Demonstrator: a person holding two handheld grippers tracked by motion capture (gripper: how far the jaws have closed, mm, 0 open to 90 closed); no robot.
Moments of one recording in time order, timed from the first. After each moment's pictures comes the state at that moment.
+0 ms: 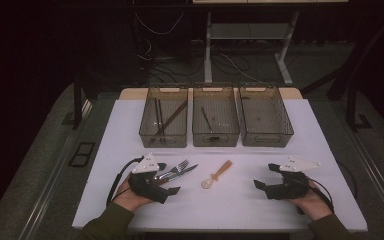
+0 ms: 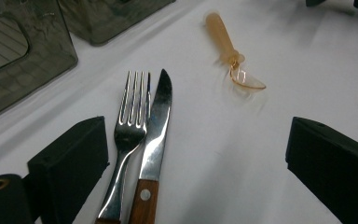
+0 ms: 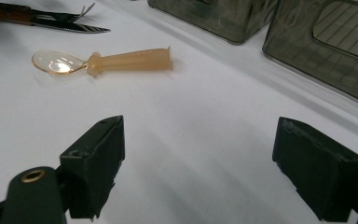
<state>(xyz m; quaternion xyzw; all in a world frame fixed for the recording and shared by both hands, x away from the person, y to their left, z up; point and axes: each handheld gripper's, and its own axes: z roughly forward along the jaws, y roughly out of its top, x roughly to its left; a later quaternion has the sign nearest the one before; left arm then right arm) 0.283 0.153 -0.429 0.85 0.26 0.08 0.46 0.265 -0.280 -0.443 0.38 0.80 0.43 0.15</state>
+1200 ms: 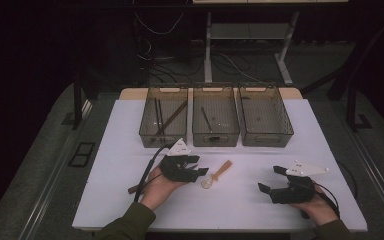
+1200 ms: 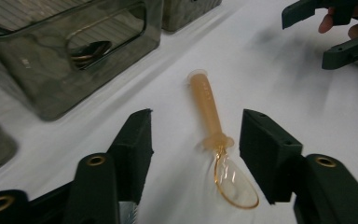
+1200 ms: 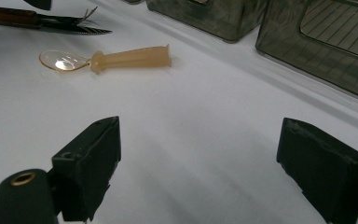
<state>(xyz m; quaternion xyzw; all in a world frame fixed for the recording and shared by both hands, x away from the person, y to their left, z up) 0.315 0.070 -0.419 0.84 0.27 0.06 0.46 0.255 -0.289 -0.444 0.38 0.80 0.45 0.15</state>
